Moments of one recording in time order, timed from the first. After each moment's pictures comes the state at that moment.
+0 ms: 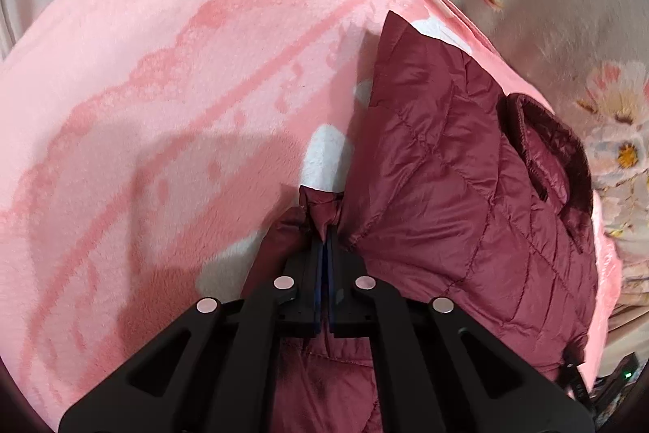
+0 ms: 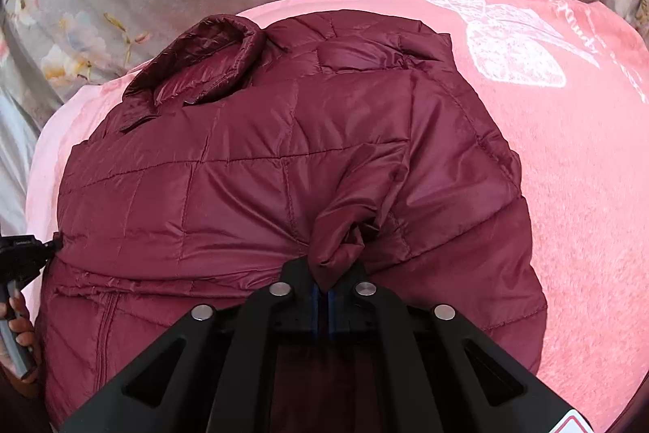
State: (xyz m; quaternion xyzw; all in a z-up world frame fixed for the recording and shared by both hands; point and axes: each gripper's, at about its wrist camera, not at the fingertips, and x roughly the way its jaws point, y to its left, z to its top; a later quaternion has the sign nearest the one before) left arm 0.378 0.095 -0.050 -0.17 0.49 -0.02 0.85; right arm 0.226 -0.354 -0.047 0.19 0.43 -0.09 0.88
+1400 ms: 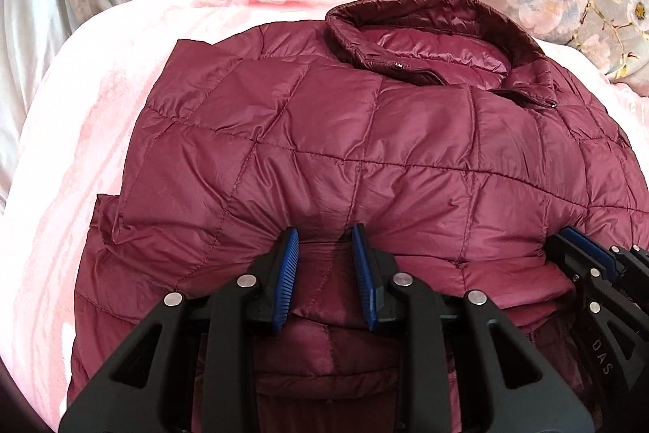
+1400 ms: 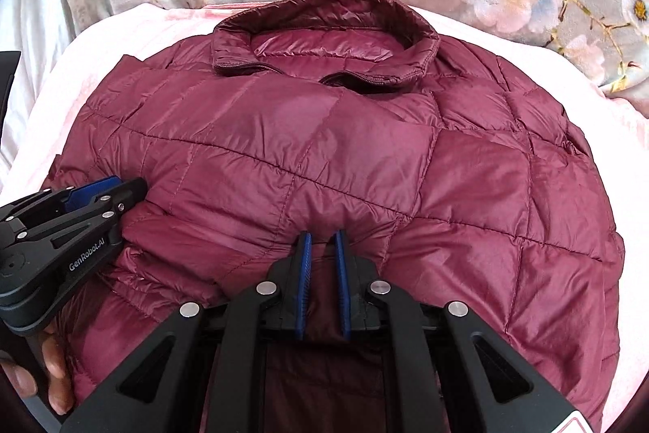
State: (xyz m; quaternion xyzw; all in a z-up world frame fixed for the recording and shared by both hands) left arm 0.330 -0.067 -0.055 0.06 0.42 -0.08 0.90; right arm 0.285 -0.233 -0.047 0.04 0.43 -0.03 0.90
